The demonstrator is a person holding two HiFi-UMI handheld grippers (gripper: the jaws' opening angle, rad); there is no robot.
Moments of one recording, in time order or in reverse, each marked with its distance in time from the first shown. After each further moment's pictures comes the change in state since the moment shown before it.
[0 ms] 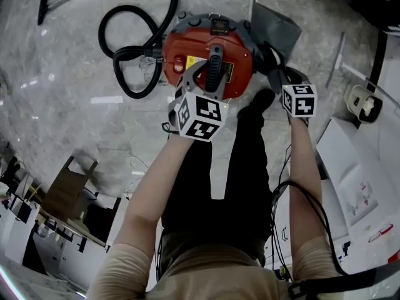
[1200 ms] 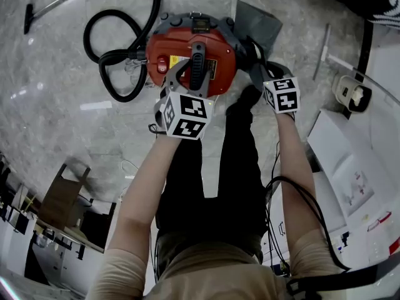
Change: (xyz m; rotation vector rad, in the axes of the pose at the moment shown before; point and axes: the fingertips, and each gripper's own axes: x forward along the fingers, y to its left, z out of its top) left arm -0.001 0.001 0.001 0.000 0.002 0.026; right arm -0.001 0.016 0.005 -0.068 -0.015 0.034
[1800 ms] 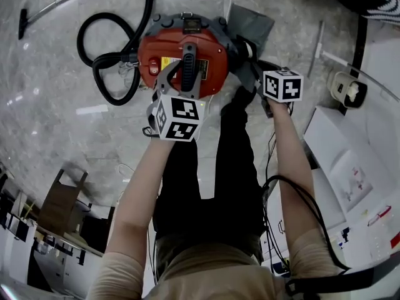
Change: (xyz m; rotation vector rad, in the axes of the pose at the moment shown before) left arm -0.003 0.002 -0.001 -0.001 -0.004 0.021; right arm -0.001 0.006 0.008 0.322 0.015 0.139
